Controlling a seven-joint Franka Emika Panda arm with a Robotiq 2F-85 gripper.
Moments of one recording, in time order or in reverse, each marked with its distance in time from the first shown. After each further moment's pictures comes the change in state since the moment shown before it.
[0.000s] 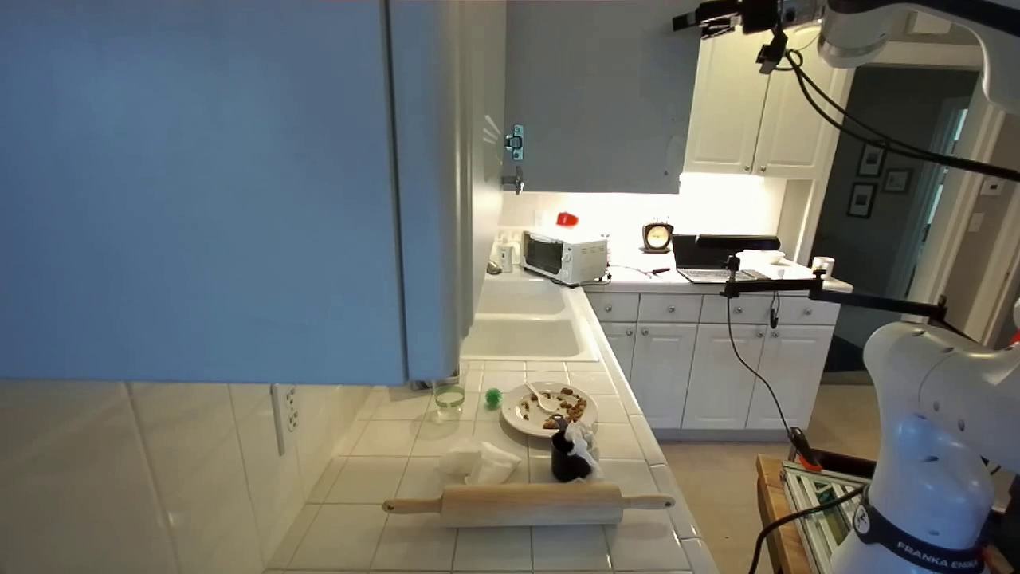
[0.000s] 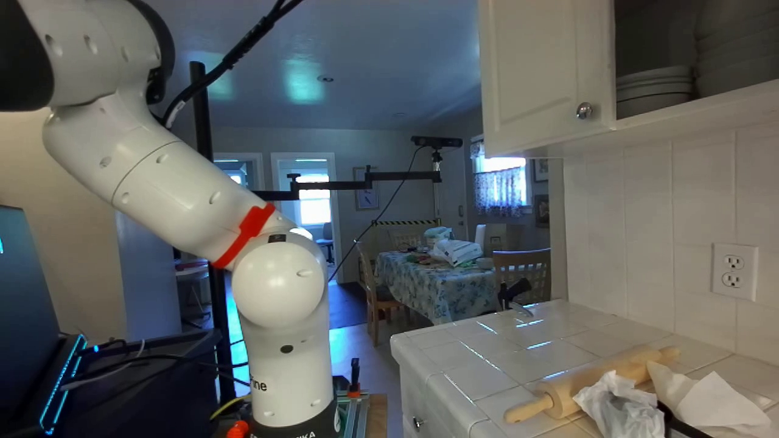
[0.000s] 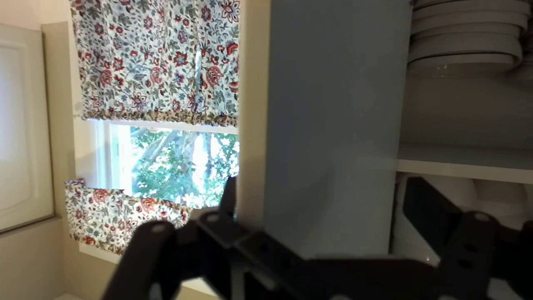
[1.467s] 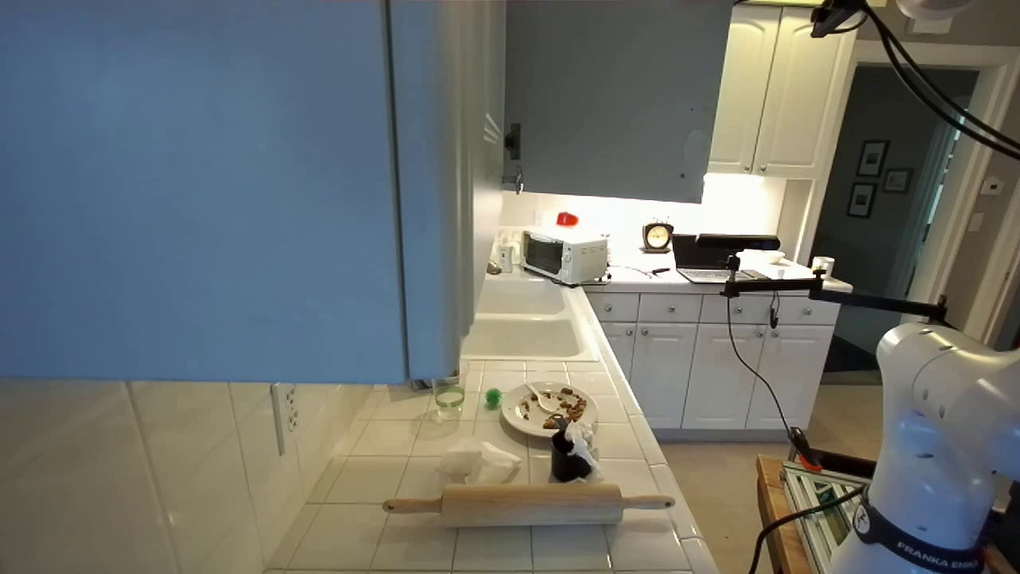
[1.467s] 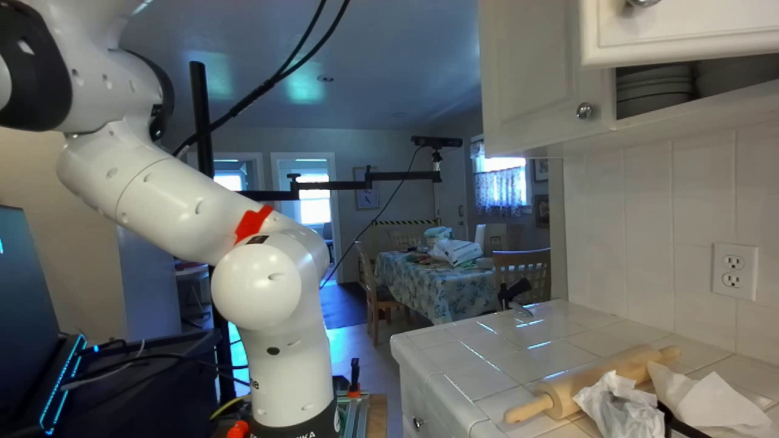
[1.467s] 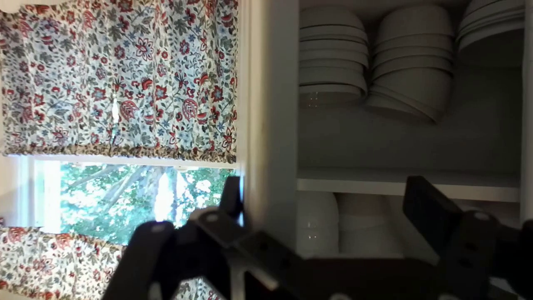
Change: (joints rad) arm -0.218 -0.136 0.378 -0.150 0.000 -0.196 0.260
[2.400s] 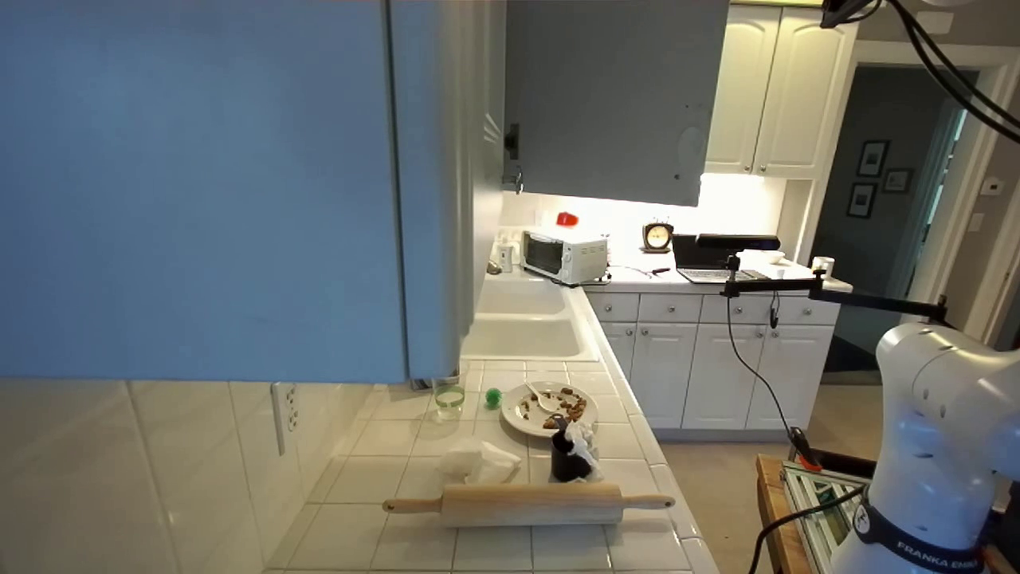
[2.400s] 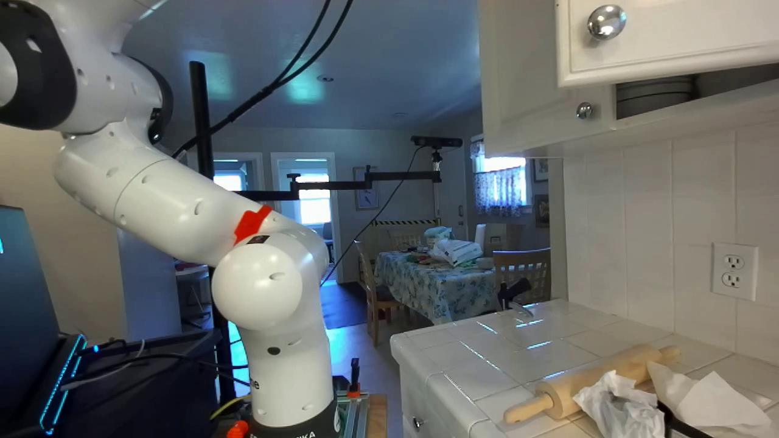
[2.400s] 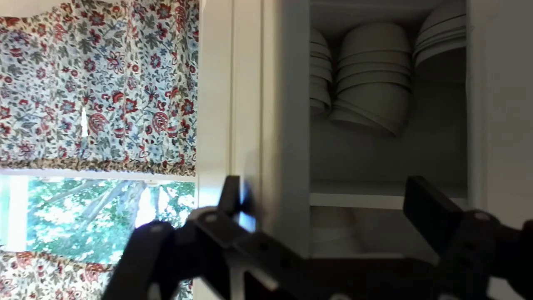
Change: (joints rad) arm 0.012 -0.011 0.065 -0.002 0.008 -0.059 0.045
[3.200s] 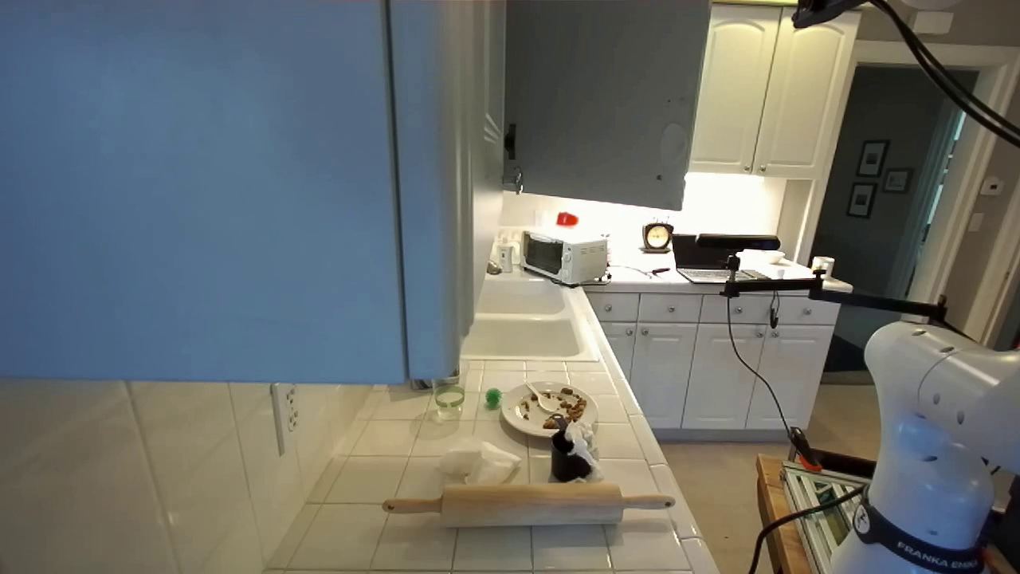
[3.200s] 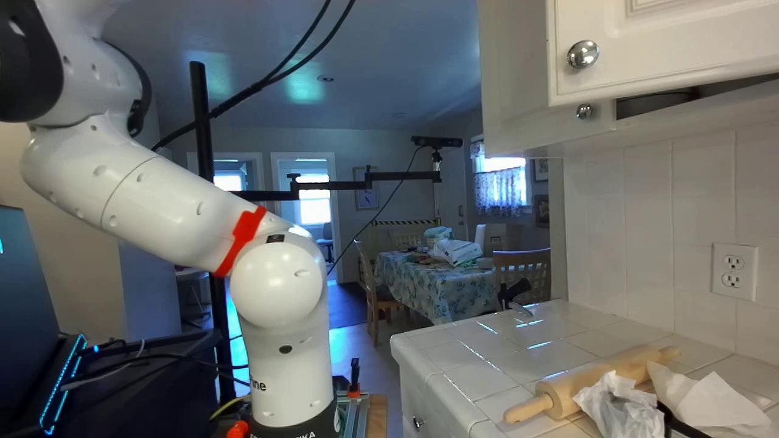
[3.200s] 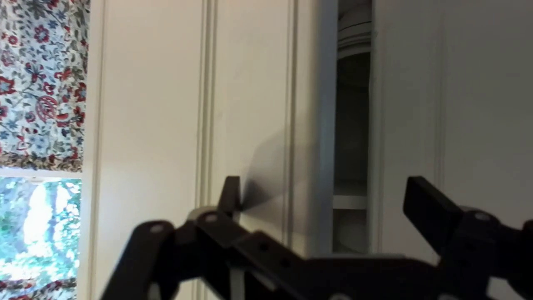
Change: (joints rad) arm 0.192 -0.003 -0.037 0.000 0.081 -0.008 -0.132
